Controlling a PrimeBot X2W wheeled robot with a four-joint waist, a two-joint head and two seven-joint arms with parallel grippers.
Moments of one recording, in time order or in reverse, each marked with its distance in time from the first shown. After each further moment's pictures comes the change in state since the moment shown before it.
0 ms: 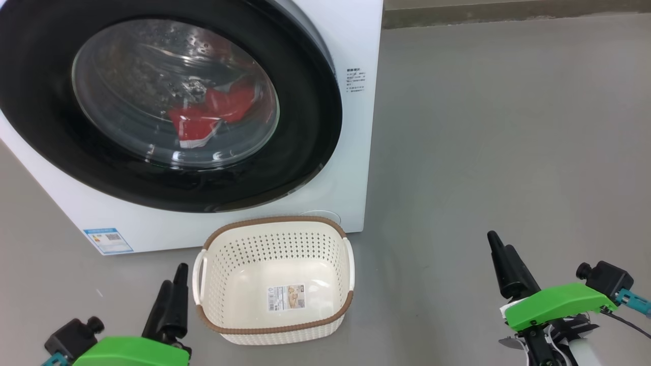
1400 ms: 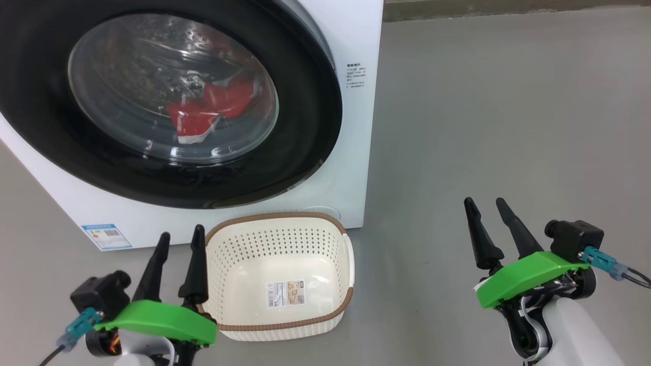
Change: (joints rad) left arm -0.117 0.001 -0.058 0.023 0.483 0.043 -0.121; right arm -0.127 -0.015 0.066 0.046 -0.487 0.000 -0.121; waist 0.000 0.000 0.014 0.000
